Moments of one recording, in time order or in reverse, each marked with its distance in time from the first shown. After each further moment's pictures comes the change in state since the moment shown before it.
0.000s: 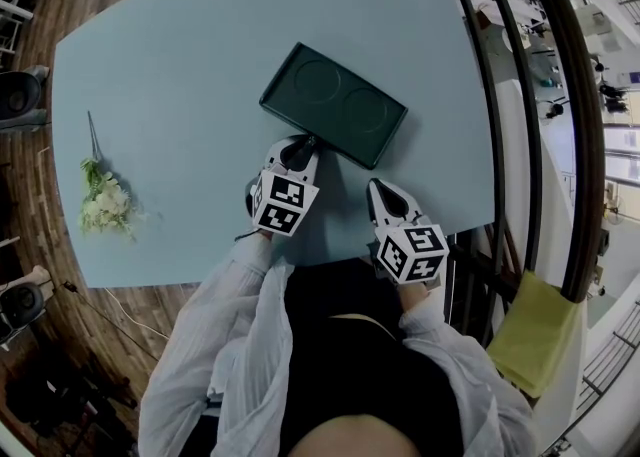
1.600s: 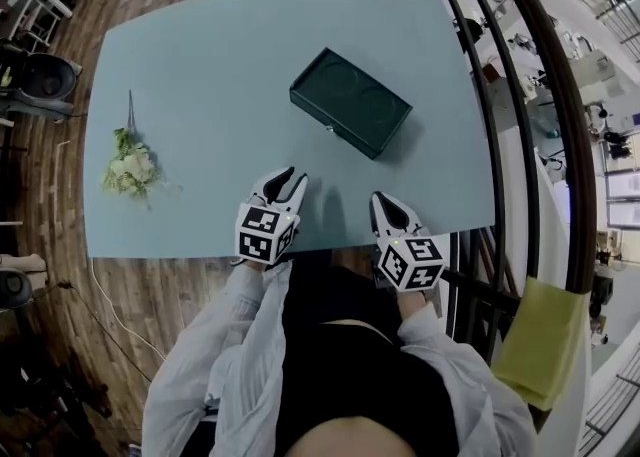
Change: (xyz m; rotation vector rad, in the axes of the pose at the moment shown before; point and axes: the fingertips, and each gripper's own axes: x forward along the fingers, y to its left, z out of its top) left arm -0.126 -0.025 -0.019 -0.231 -0.137 0.098; right arm -0.054 0.035 -0.018 -0.063 -0.113 0.064
